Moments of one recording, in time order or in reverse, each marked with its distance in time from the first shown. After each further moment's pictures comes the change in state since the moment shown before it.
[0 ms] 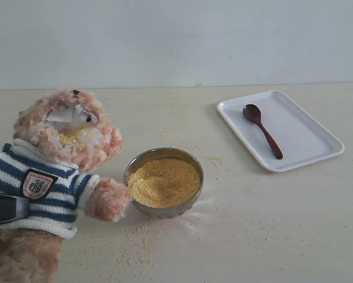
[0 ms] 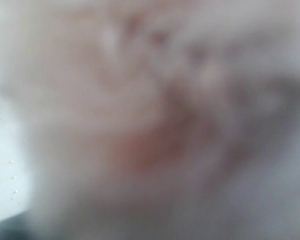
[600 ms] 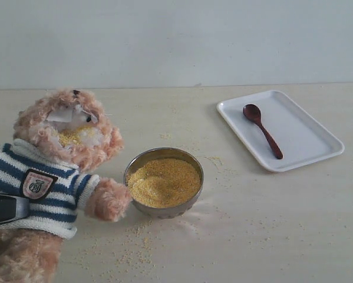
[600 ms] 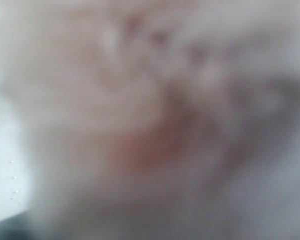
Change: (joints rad) left arm 0.000 0.000 0.000 0.000 0.000 0.000; right arm -0.380 -0.354 0.264 0.009 0.016 -0.079
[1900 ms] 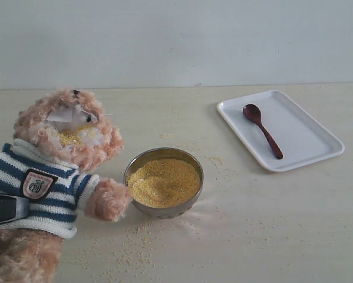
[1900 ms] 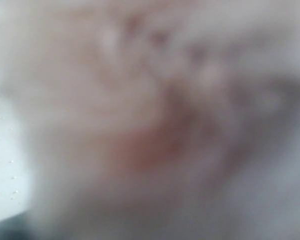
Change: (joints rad) left arm 0.000 0.000 0.000 0.000 0.000 0.000; right arm 0.000 -0.001 0.006 0.000 0.021 -0.010
